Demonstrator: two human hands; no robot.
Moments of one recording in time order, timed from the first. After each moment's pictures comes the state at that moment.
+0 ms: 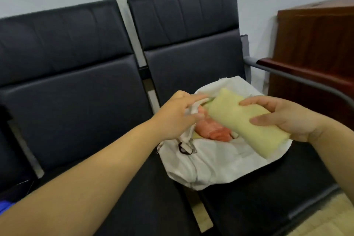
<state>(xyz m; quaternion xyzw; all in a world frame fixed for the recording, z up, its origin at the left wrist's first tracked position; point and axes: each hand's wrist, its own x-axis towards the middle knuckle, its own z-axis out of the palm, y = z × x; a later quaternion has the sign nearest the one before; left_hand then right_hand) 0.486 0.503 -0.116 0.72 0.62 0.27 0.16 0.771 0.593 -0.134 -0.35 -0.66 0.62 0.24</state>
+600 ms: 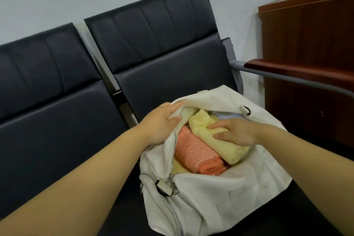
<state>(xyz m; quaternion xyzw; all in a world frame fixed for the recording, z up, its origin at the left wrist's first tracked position) 0.464 0.638 -0.132 0.71 0.68 0.14 0.10 0.716 0.730 -0.219 -0.40 -0.86 0.32 0.09</state>
